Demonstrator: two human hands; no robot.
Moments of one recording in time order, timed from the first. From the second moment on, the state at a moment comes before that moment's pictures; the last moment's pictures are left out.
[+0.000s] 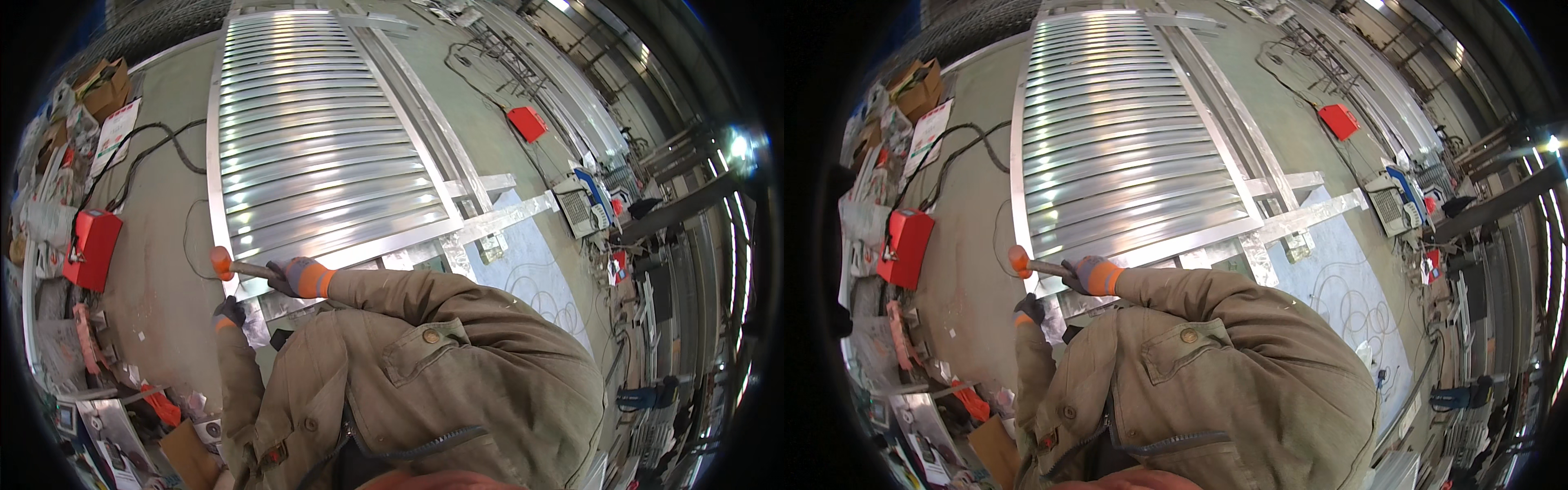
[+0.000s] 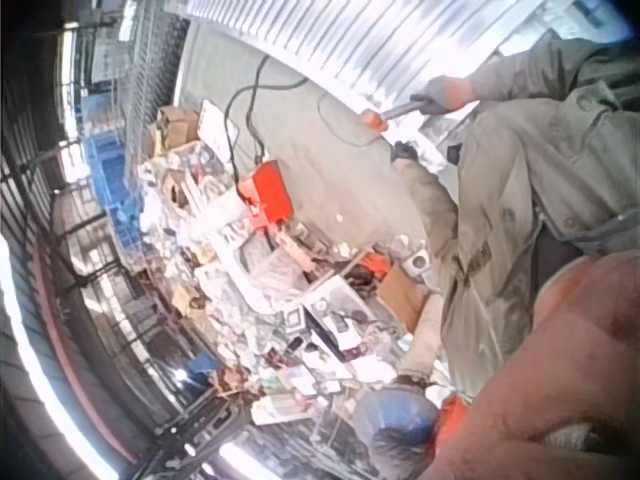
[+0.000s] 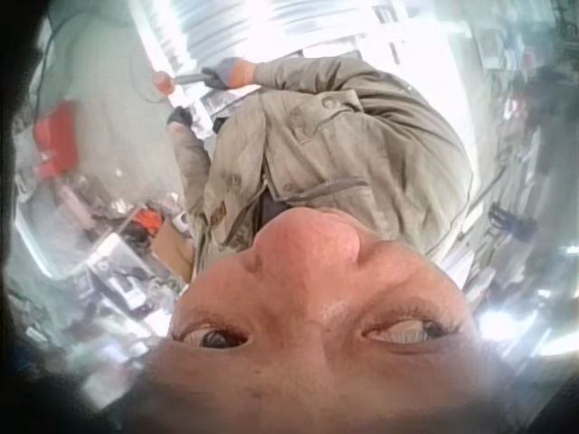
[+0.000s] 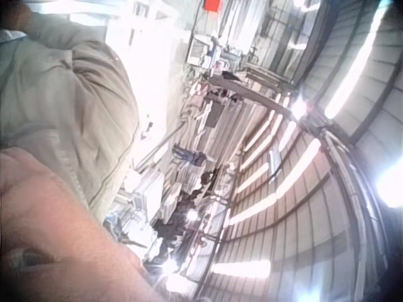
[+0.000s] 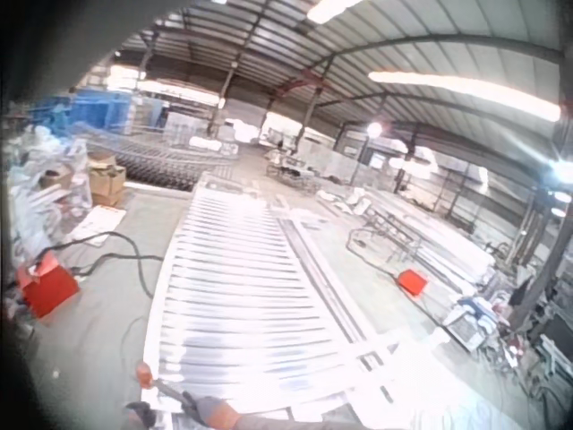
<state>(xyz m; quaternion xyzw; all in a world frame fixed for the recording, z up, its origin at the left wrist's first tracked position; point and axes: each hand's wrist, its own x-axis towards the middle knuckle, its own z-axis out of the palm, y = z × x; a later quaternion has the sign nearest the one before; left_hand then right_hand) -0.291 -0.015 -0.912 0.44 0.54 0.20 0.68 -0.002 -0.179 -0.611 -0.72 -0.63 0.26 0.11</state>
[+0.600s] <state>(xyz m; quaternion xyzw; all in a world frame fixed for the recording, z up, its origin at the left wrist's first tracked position) -0.249 -0.064 -0.827 0.30 0.60 0.37 0.64 -0.020 -0.090 -0.592 -0.62 -0.76 0.20 -0.02</state>
